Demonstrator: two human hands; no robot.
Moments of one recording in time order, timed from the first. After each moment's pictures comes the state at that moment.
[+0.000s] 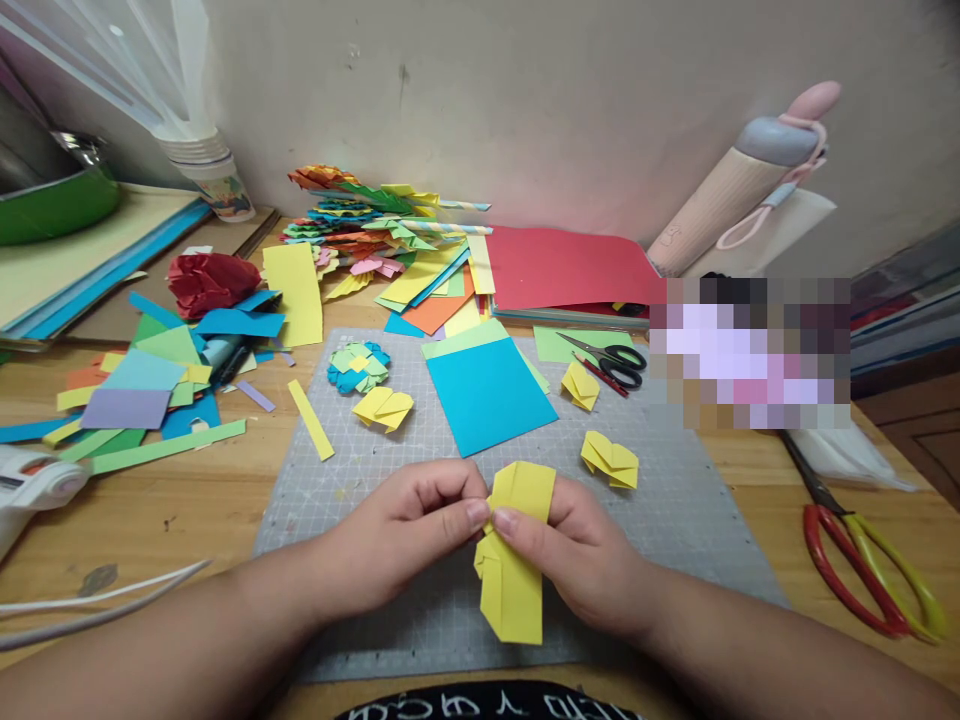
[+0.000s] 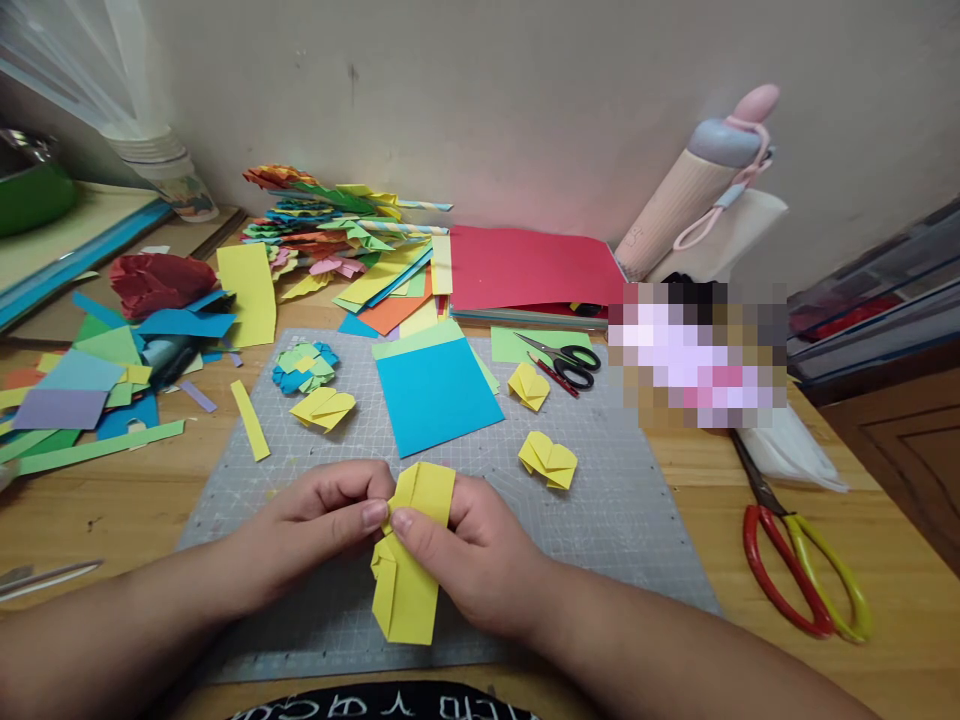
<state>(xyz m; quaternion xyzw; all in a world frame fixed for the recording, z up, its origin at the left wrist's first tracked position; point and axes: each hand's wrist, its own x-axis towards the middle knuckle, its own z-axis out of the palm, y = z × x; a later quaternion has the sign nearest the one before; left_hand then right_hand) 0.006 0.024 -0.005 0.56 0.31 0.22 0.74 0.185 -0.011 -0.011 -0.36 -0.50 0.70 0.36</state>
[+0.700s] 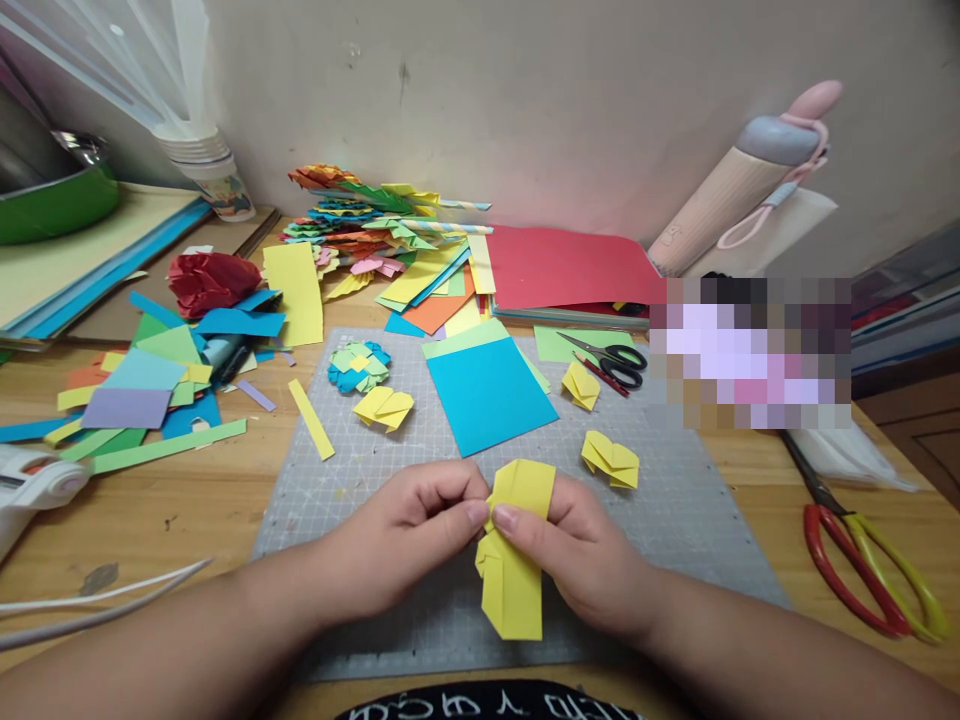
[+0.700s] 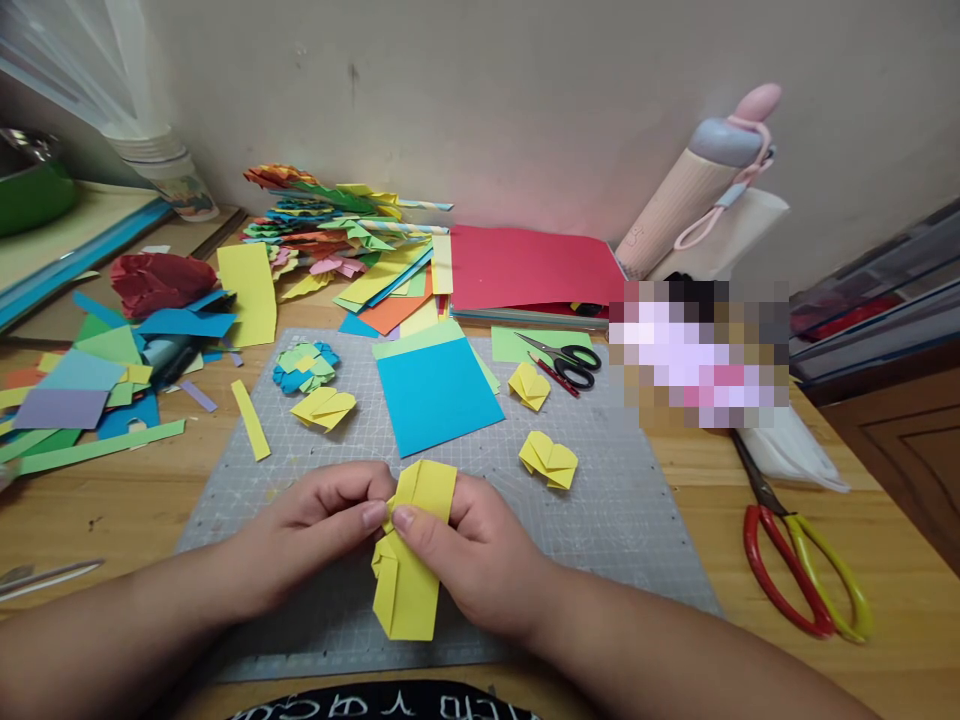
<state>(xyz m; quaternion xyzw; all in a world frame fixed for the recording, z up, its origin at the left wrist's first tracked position) 0.006 0.022 -0.003 0.59 0.31 0.22 0.71 0.184 -0.011 -0.009 -0.36 -0.46 0.72 0.37</state>
